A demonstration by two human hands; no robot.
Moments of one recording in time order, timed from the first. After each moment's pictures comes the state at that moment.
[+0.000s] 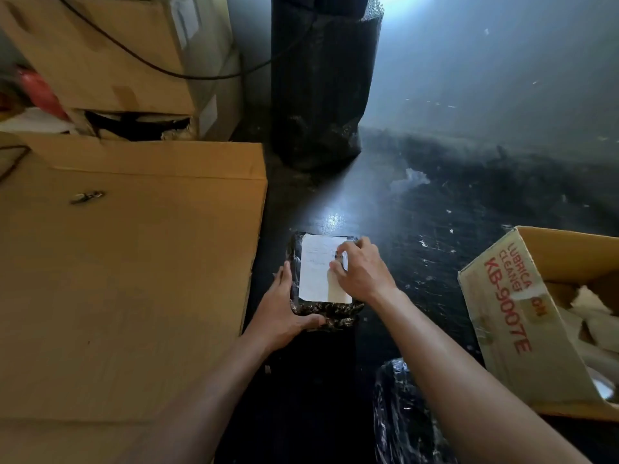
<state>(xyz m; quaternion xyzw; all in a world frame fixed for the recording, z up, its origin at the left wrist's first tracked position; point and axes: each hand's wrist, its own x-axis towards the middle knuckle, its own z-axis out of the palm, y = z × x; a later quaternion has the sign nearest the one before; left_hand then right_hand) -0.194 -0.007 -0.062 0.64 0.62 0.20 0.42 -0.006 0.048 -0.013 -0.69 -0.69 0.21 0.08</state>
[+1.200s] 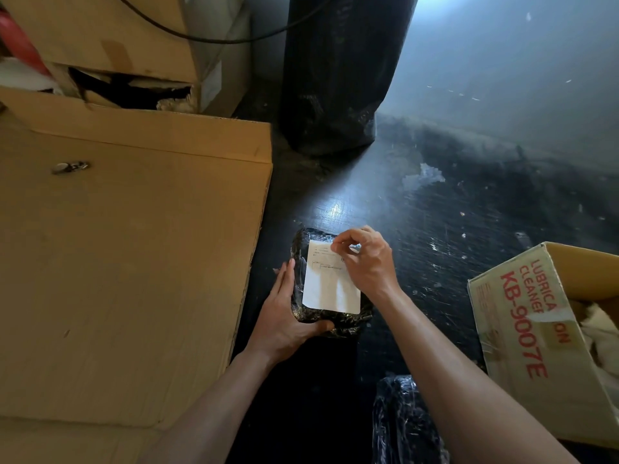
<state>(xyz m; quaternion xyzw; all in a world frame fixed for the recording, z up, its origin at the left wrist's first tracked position) -0.189 -0.005 -0.090 0.58 0.59 0.32 0.46 -0.014 0.084 -0.038 -0.65 -0.65 0.24 0.31</state>
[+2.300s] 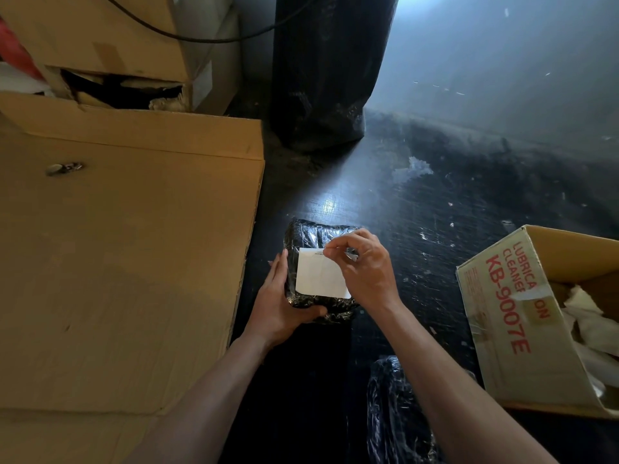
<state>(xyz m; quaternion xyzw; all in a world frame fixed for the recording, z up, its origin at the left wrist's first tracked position) -0.188 -0.005 -0.092 0.59 0.61 0.31 0.44 -0.017 0.029 -0.008 -0.62 -0.64 0.26 0.37</state>
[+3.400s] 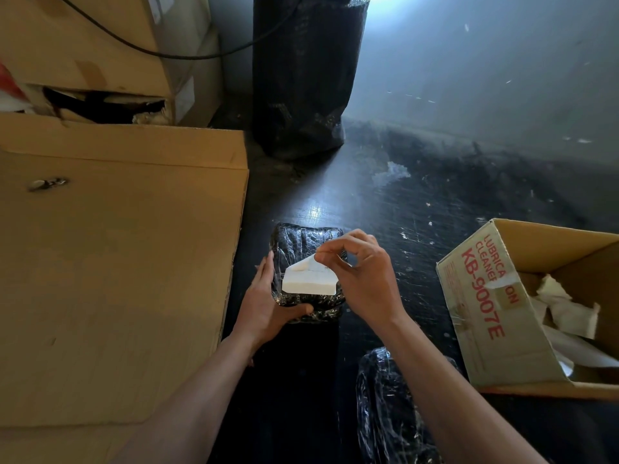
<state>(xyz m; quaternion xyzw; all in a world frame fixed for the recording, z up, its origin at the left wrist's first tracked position) -0.189 -0.005 -0.087 0.59 0.60 0.31 0.44 -0.016 -0.015 0.048 -0.59 -0.64 0.27 0.41</state>
